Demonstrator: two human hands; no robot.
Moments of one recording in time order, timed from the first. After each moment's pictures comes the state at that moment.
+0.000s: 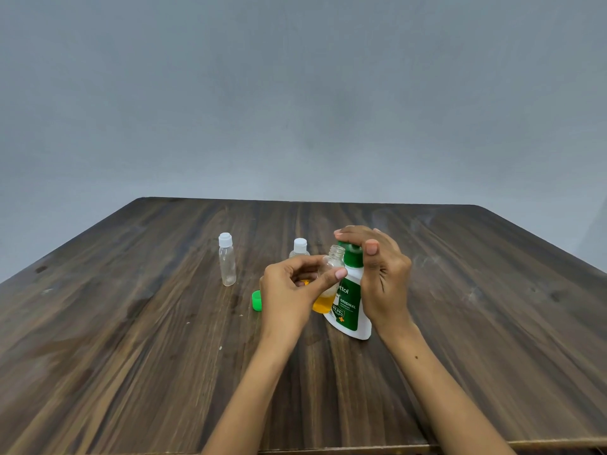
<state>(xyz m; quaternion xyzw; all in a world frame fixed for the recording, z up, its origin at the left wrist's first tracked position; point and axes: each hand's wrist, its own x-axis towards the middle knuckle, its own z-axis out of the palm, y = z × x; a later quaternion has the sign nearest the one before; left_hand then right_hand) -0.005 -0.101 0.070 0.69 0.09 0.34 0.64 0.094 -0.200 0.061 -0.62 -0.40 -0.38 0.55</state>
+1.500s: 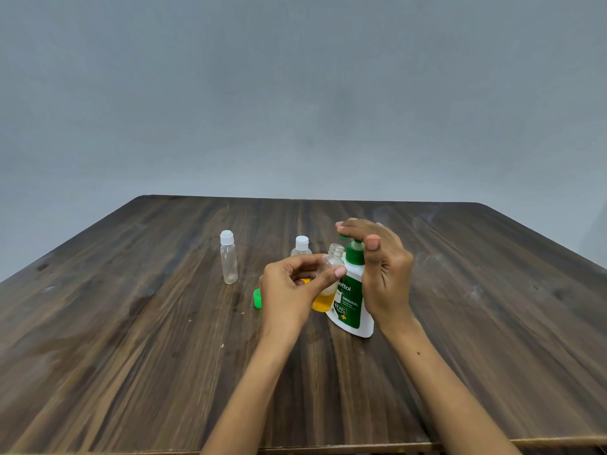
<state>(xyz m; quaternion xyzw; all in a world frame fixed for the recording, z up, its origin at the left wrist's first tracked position) -0.006 -0.099 0.068 0.69 0.10 0.34 0.63 0.093 -0.198 0.064 -0.61 -0.40 -0.39 0.56</state>
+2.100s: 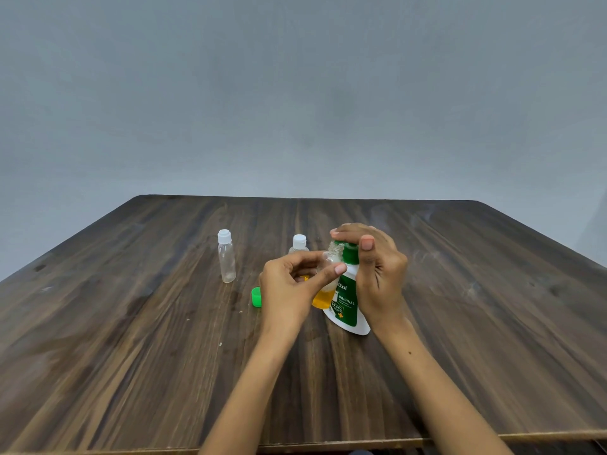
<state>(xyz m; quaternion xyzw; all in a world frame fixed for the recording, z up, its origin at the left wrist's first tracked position) -0.005 -0.102 0.071 0.69 0.09 0.34 0.63 0.090 -0.195 0.060 -0.61 -0.40 -0.40 0.56</state>
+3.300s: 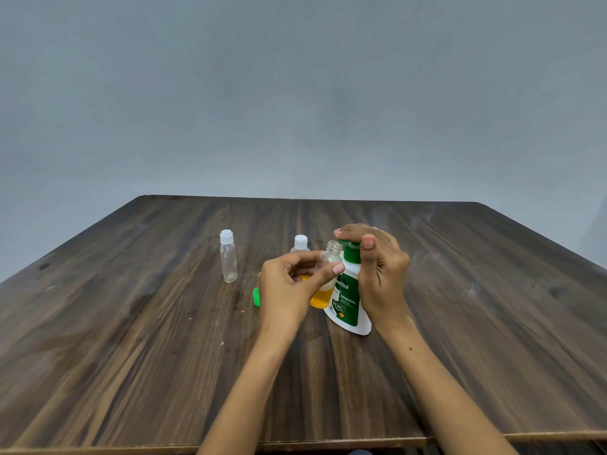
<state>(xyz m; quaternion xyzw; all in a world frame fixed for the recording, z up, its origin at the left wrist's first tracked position) -0.007 -0.099 0.070 0.69 0.10 0.35 0.63 0.095 -0.196 0.058 -0.61 -0.40 -0.40 0.56</state>
